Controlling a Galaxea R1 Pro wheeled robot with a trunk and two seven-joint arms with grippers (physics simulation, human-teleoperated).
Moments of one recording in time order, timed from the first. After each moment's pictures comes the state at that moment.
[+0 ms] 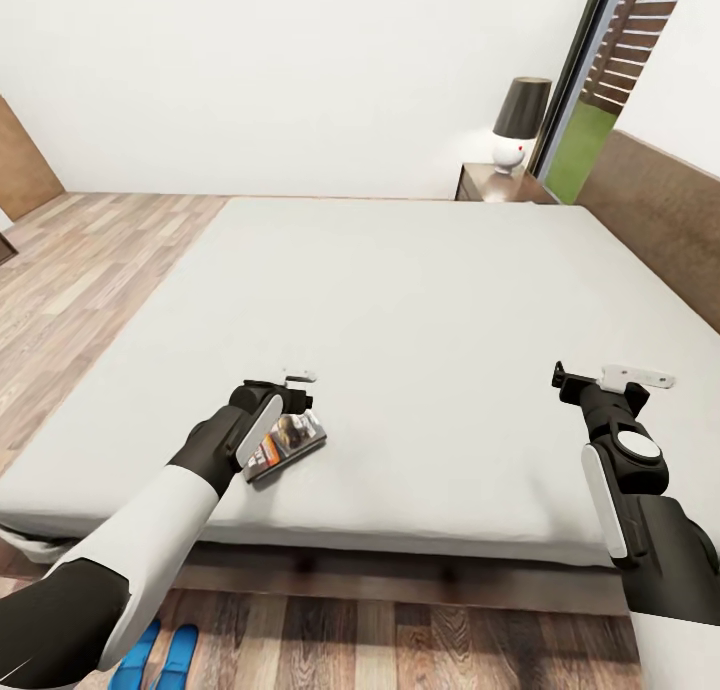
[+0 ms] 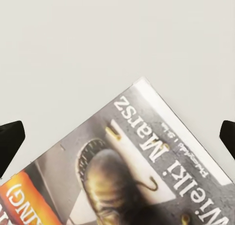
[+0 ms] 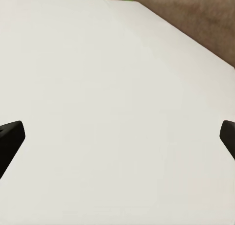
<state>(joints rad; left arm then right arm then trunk) -1.00 -0.03 -0.36 -0.81 0.35 0.73 0.27 -0.56 -0.15 -0.14 -1.55 -0.08 0.43 -0.28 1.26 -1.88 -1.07</state>
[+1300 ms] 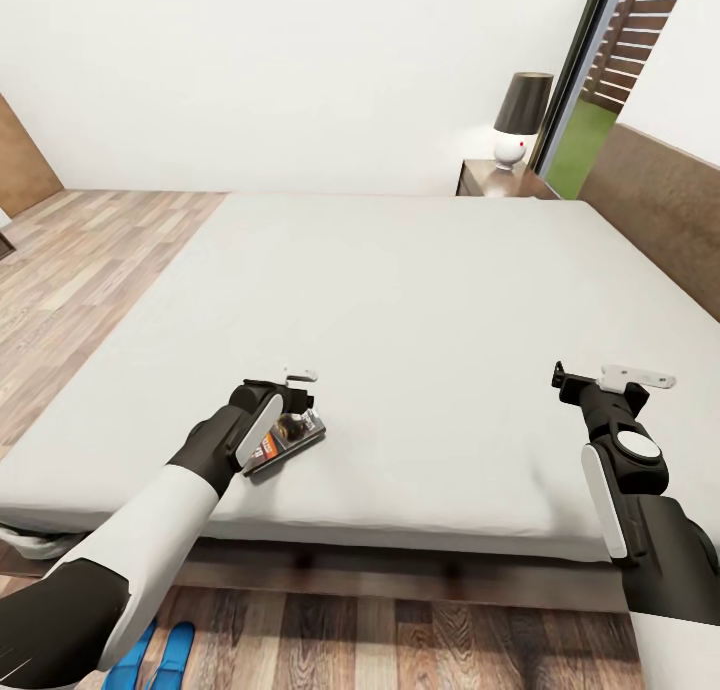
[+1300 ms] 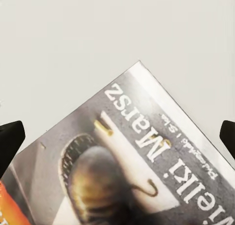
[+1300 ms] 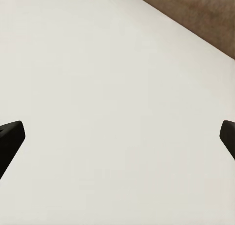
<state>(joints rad) -1.00 -0.03 -0.36 -0.82 0.35 0.73 0.25 -0.56 -0.15 -0.14 -1.54 -0.08 0.43 -0.28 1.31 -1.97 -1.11</state>
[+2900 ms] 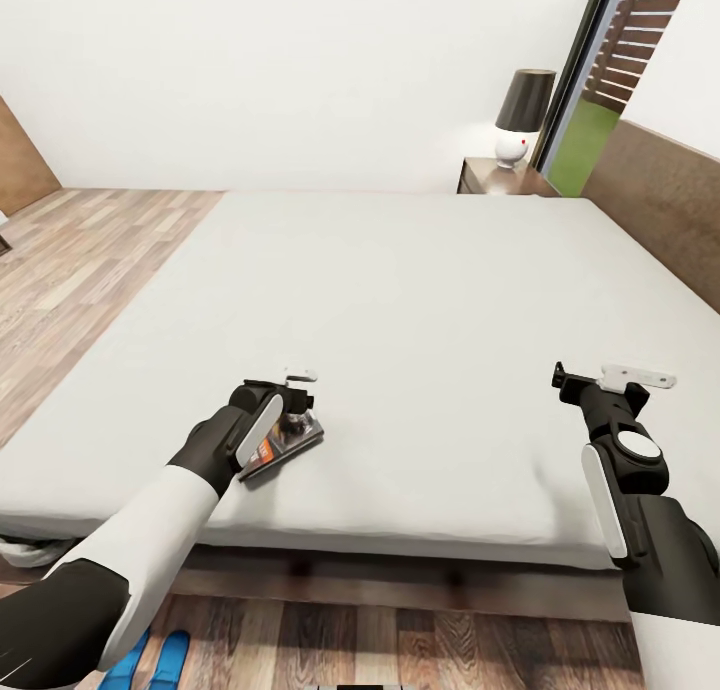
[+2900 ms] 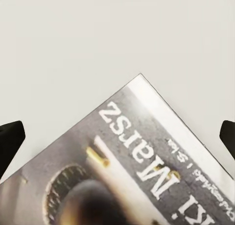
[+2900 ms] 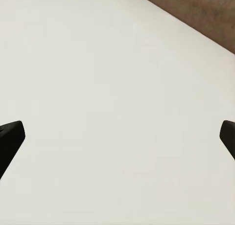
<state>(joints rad) -1.00 -0.03 -0.36 -0.82 0.35 0.73 0.26 -0.56 -0.15 -0.14 -1.54 -0.08 0.43 -0.28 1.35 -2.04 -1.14</state>
